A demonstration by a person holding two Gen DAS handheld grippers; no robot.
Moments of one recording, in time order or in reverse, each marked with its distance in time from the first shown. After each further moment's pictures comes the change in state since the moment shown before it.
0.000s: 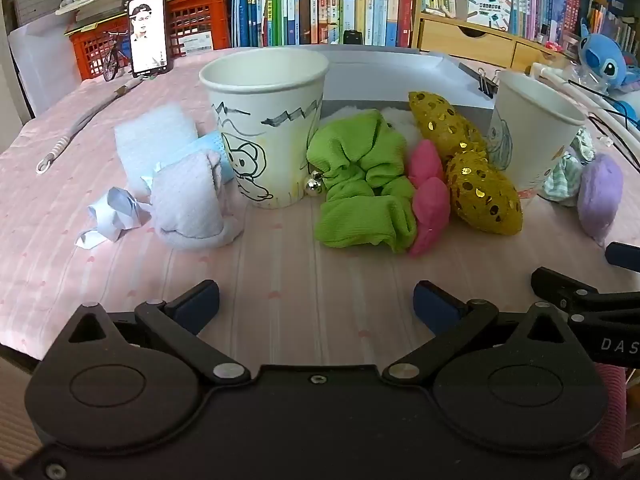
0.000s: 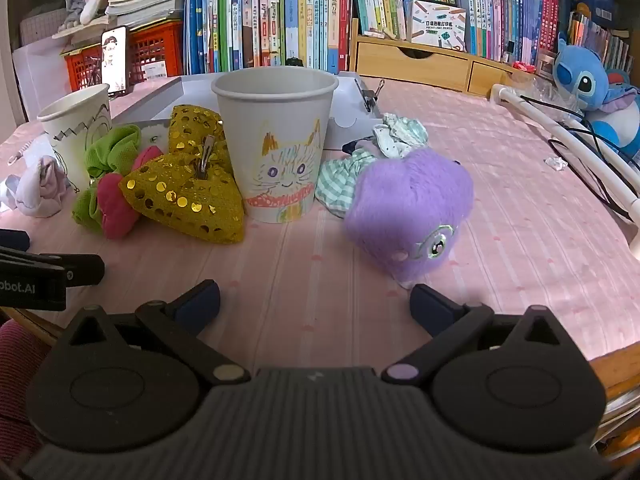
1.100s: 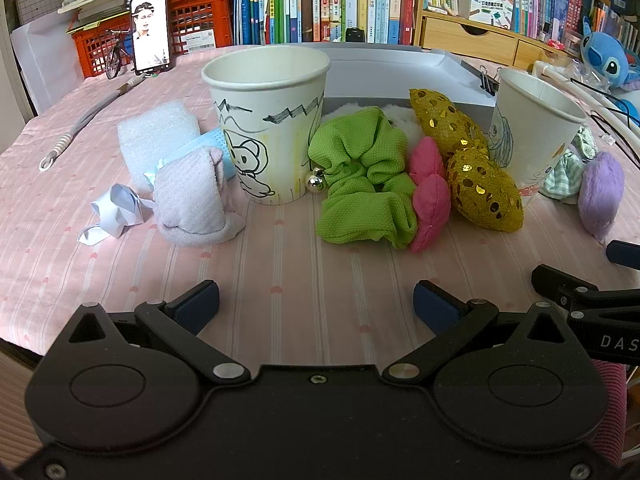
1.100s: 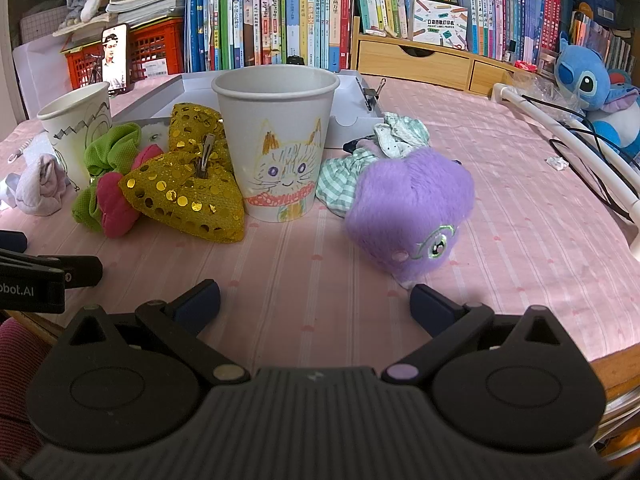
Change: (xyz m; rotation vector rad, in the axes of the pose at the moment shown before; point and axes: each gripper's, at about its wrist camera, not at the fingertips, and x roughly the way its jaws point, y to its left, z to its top) left arm 0.001 0.002 -0.001 -0.003 0.008 0.001; right arm 0.002 0.001 0.001 -0.002 0.009 -0.001
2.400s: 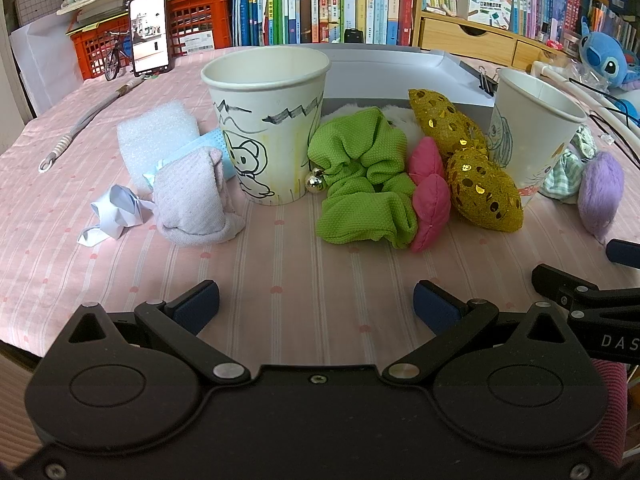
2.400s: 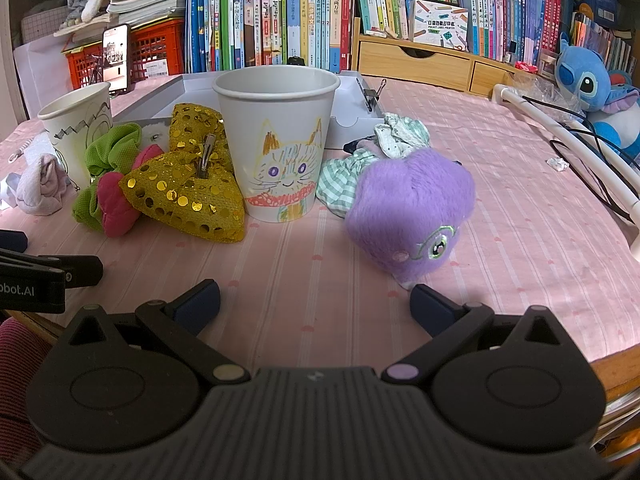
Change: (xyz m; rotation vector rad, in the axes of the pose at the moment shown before) left arm -0.003 -0.001 0.000 0.001 -0.002 -0.001; right arm 0.000 0.000 0.000 -0.001 0.001 0.000
